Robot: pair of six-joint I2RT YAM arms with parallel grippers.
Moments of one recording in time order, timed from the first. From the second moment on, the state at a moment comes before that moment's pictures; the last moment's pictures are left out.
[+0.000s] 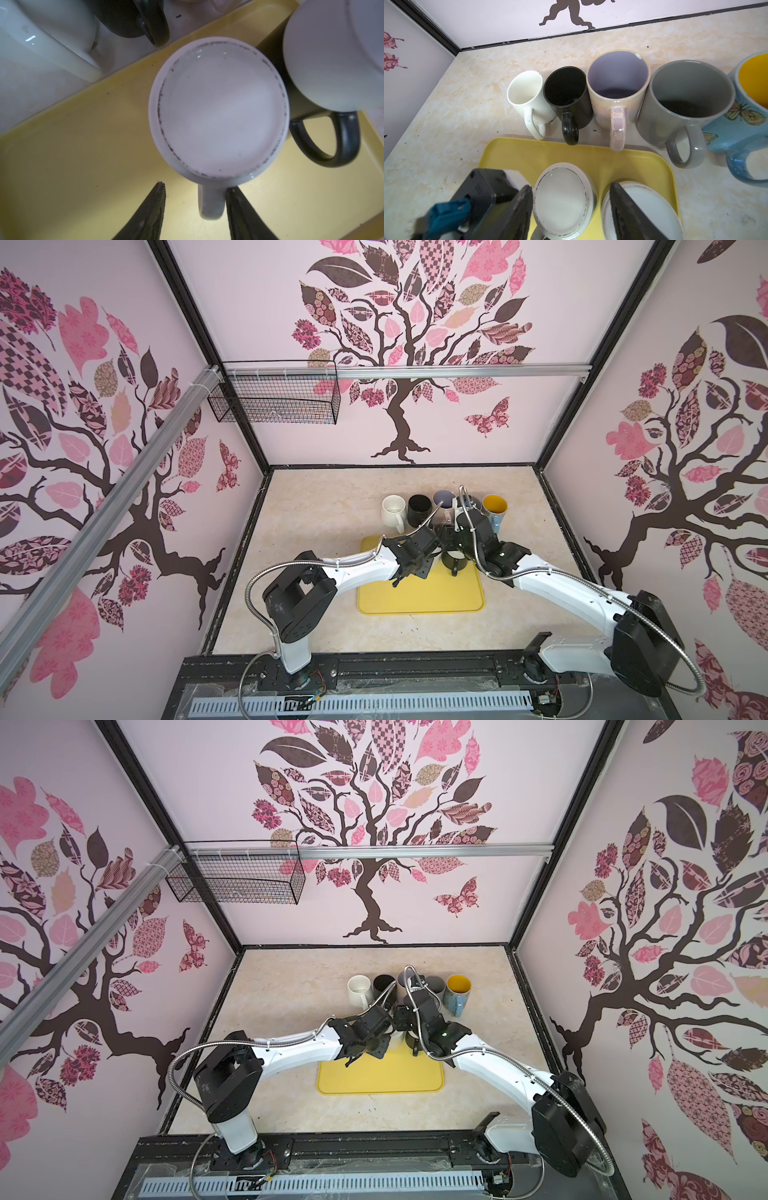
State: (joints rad) left arm -0.93 1.80 1.20 -0.44 -0.20 -0.39; right arm 0.66 1.29 0.84 -0.12 0.25 0.49
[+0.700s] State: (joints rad) left arm -0.92 1.85 1.23 -0.43 -0.19 -0.36; right arm 0.66 1.29 0.84 -0.12 0.25 0.49
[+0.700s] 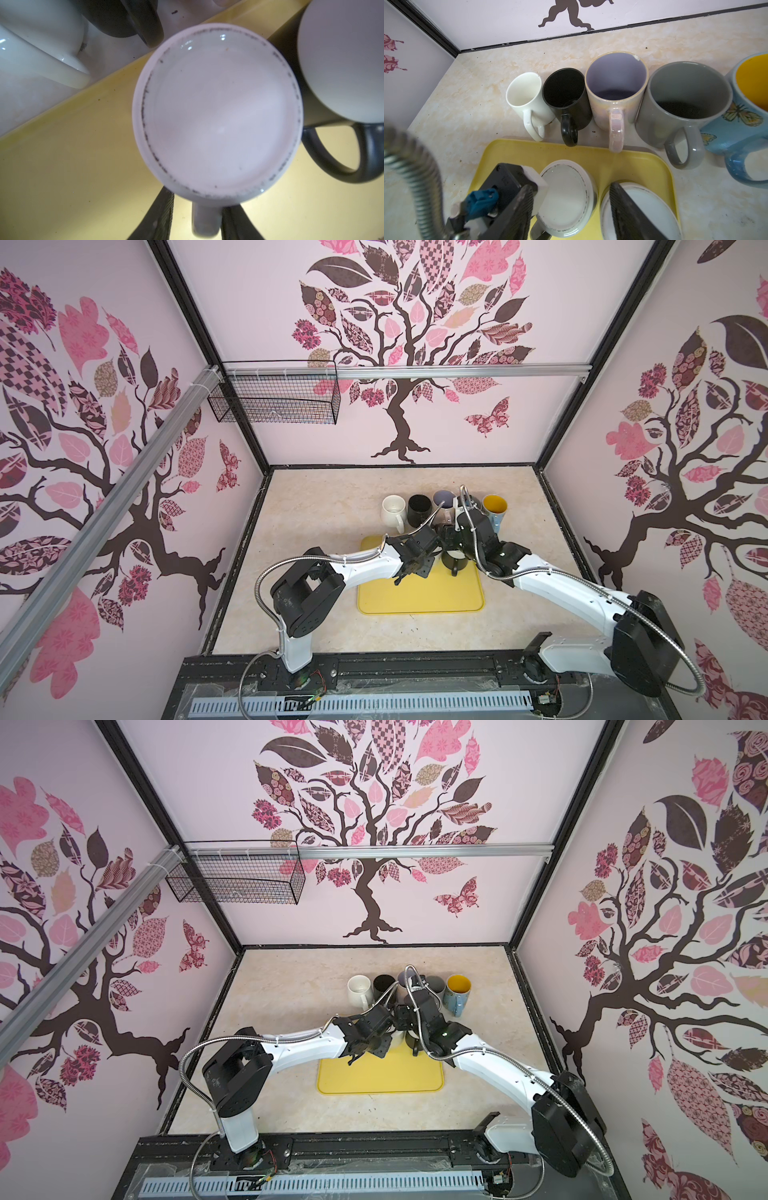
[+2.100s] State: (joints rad) left arm -0.96 1.83 1.25 -0.50 -0.27 -0.35; right arm 0.65 1.25 0.80 -0.11 0.27 0.49
